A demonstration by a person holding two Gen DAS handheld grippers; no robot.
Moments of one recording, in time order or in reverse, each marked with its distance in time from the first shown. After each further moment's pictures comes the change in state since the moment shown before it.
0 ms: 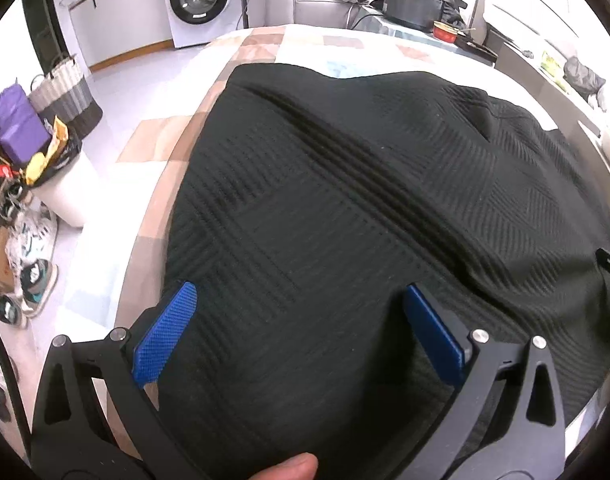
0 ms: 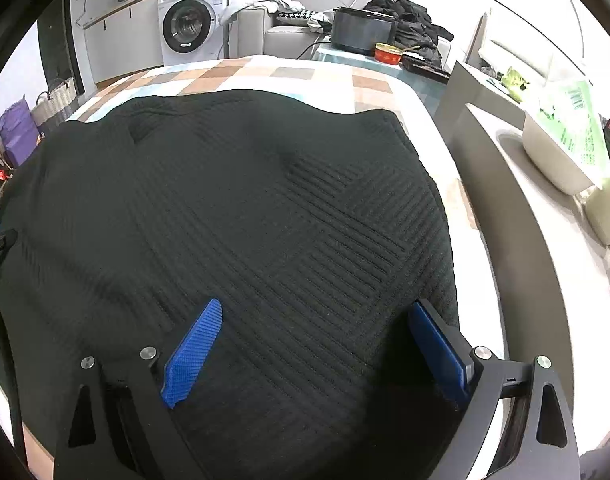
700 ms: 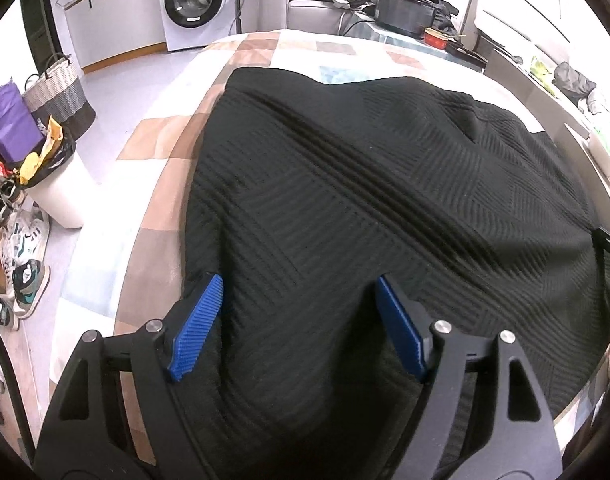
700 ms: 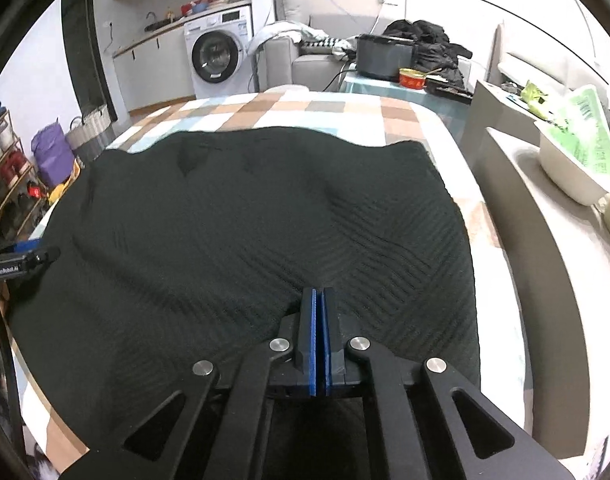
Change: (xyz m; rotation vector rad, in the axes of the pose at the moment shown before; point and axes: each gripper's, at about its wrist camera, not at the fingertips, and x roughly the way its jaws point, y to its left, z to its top) left arm -0.010 0.001 -0.006 0.004 -0.019 -0.039; right arm -0.021 0.003 0.001 0.016 -0.129 0.110
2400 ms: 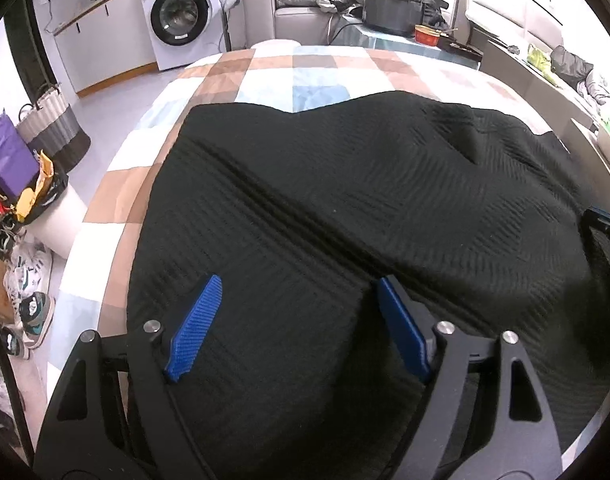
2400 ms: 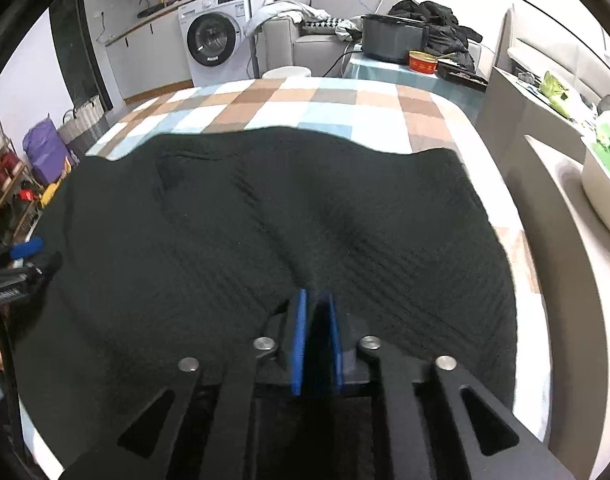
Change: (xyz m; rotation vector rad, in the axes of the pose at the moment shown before) left arm 0.025 -0.036 0.040 0.080 -0.031 0.032; right arm 0.047 0.001 0.049 0.016 0.077 0.021
